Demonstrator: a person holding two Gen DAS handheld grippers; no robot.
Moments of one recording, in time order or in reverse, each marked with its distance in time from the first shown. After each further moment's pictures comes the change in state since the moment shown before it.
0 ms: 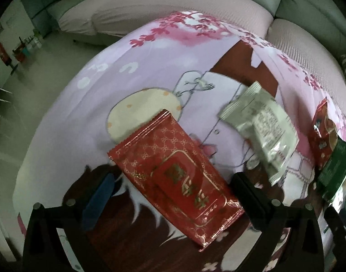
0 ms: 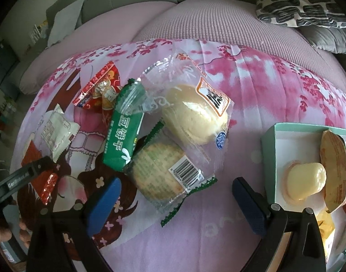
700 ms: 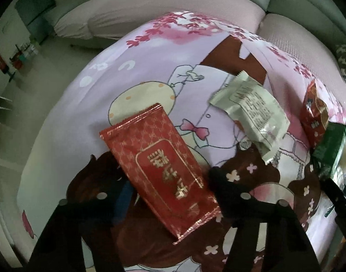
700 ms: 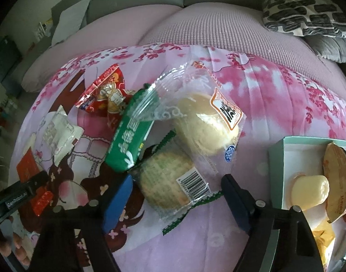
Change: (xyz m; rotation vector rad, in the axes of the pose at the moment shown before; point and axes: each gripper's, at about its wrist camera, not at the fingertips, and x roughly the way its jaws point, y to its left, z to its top) left arm -0.004 -0.021 -0.008 0.062 -0.012 0.001; right arm 0.000 0.012 0.007 -0.041 -0.034 0.002
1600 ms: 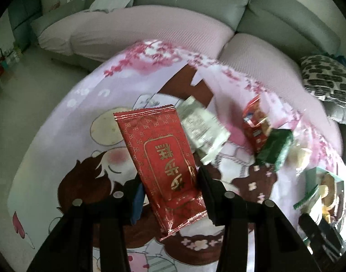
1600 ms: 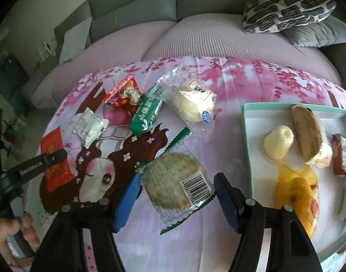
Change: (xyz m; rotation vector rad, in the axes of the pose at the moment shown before) left arm -0.085 -0.012 -0.021 0.025 -0.126 -0.211; right arm -0.080 -0.017 -0.056 0.105 -0.097 0.069
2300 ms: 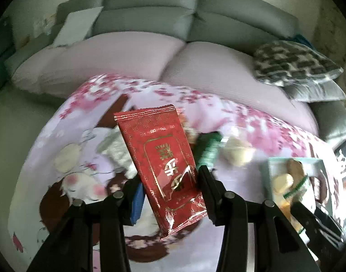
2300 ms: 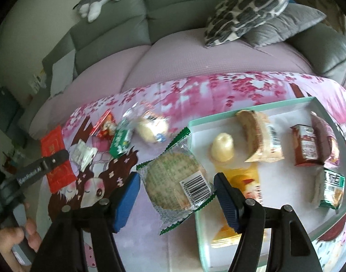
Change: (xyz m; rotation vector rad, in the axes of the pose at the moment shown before) left arm -0.042 -0.102 -0.002 0.216 -0.100 -0.119; right arm -0.053 -0.068 0.004 0.161 -0.101 -0.029
